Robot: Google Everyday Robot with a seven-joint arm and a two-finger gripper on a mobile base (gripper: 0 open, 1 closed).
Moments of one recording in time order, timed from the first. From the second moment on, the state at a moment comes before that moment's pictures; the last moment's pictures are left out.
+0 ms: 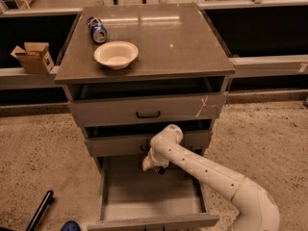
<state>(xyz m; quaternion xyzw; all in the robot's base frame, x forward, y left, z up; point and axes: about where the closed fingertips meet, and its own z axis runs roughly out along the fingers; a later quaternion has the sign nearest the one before) 0.616 -0.025 0.349 -0.99 -0.09 -0.08 0.09</state>
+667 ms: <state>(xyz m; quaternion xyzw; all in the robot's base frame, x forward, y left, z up) 0.606 -0.029 0.274 -0.99 -0.07 -0.04 0.12</state>
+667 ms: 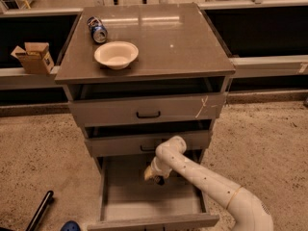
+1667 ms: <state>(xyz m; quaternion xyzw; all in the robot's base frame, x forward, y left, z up) 0.592 -0.031 0.181 -0.99 -0.04 -0.06 0.11</state>
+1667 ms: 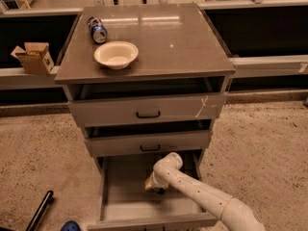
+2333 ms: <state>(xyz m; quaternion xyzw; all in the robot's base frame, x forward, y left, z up) 0.592 -0.031 0.181 -0.99 -0.04 -0.06 0.11</state>
